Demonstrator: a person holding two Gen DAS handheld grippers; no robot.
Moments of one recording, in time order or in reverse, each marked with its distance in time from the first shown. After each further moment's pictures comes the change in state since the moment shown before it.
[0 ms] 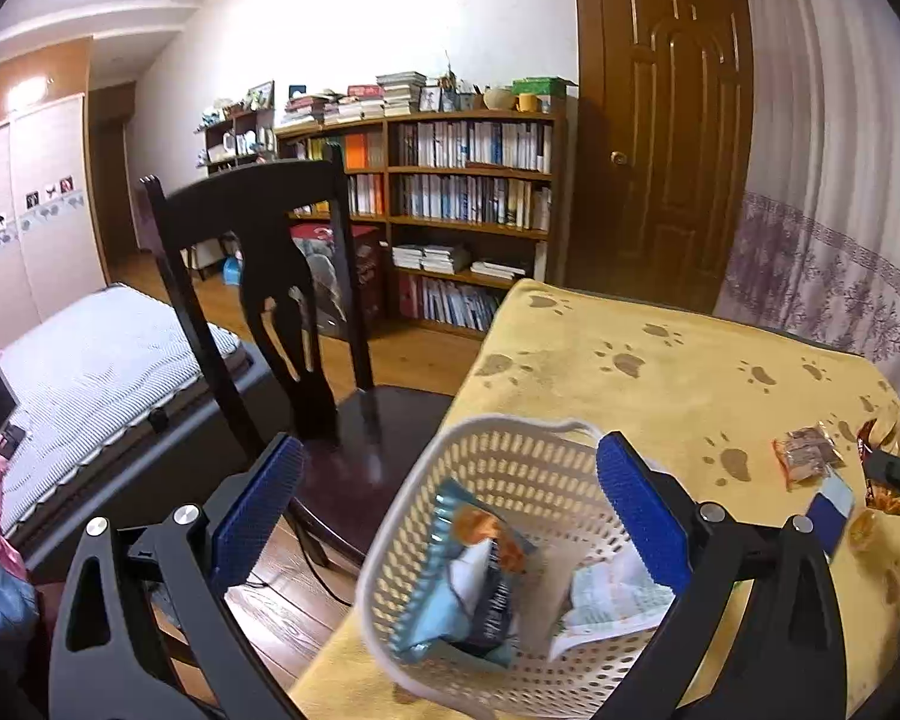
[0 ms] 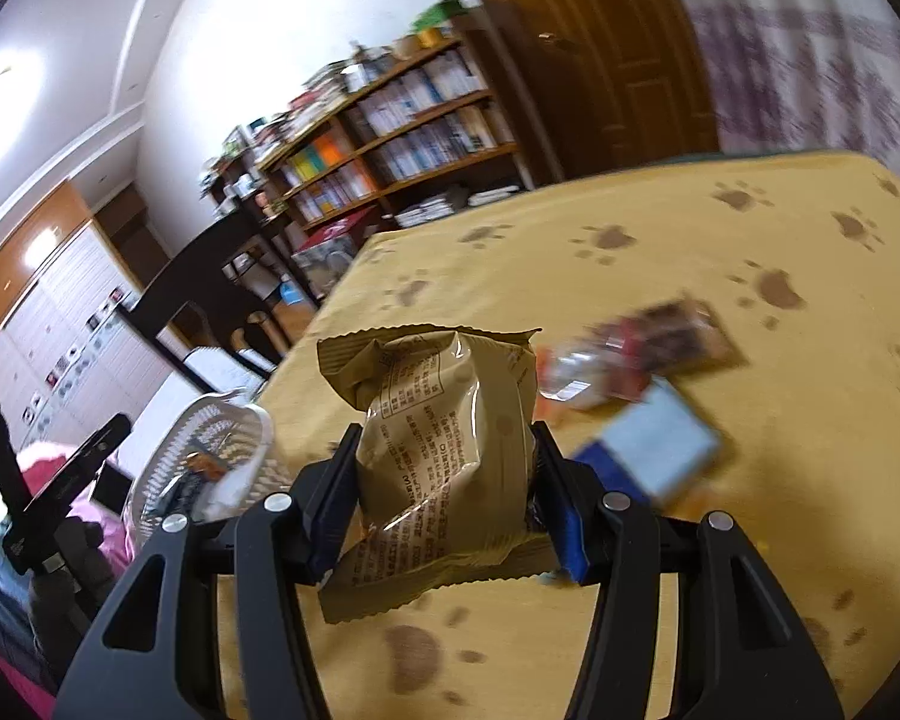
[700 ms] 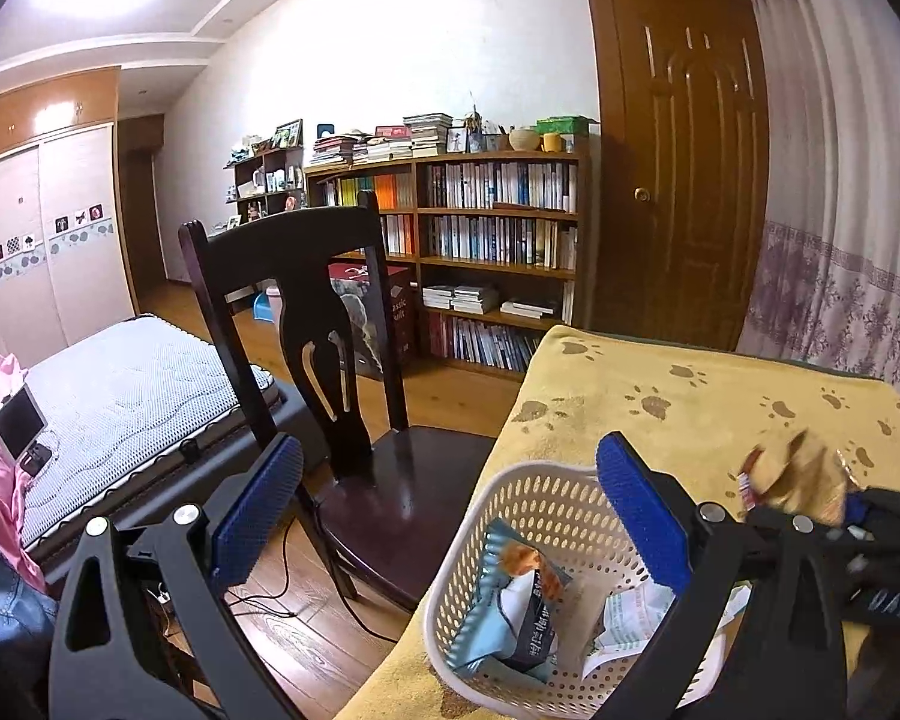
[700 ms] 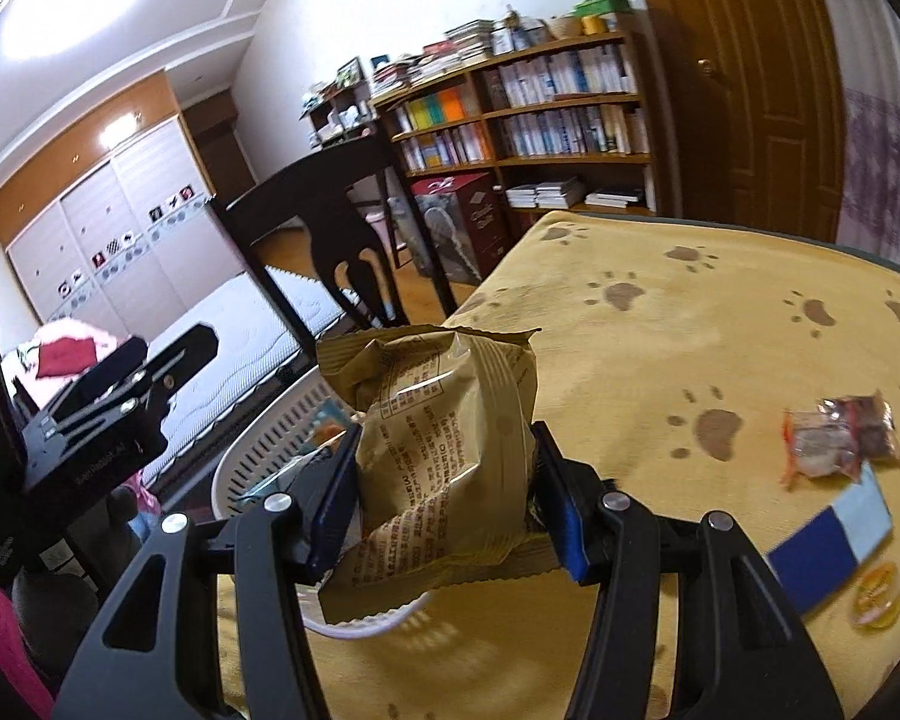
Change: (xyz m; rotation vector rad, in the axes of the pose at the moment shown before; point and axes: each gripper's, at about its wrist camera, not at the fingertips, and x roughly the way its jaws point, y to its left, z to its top) left arm -0.025 0.015 0.012 -0.008 -0.094 0.065; right arm 0.046 0.155 -0.008 -0.275 0.072 0.109
